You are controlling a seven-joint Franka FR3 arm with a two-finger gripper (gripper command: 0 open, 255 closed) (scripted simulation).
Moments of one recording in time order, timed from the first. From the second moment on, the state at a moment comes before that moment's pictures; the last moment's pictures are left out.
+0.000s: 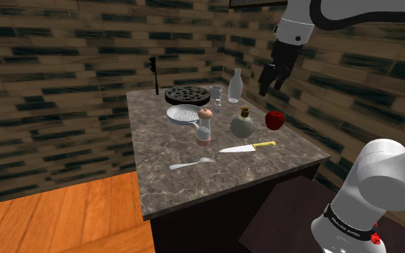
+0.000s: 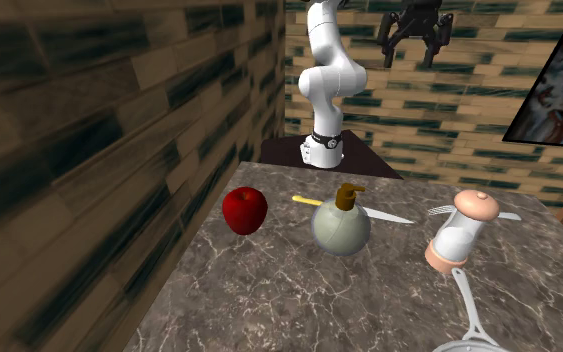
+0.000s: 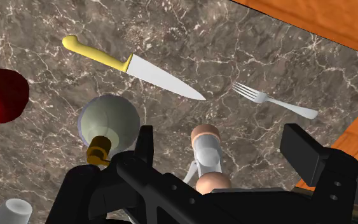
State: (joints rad) arm -0.01 -0.75 0.04 -2.31 -0.02 1.71 0.16
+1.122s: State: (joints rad) arm -0.10 -0.58 -0.27 -2.38 -0.15 1.95 -0.17
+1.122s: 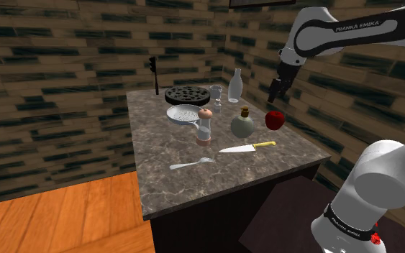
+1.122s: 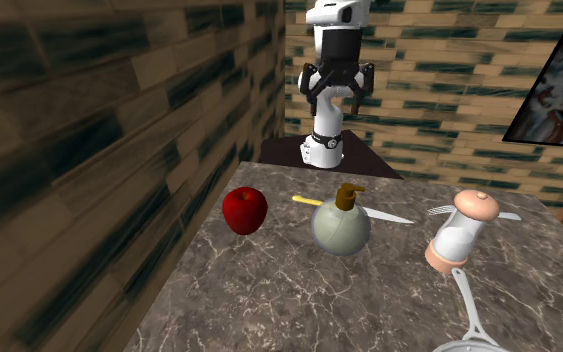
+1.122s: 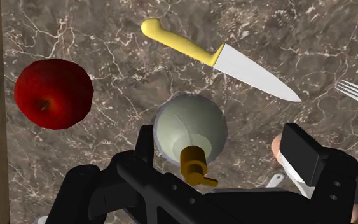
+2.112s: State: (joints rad) arm -0.12 -0.15 -0.59 -2.19 -0.03 2.18 -0.58
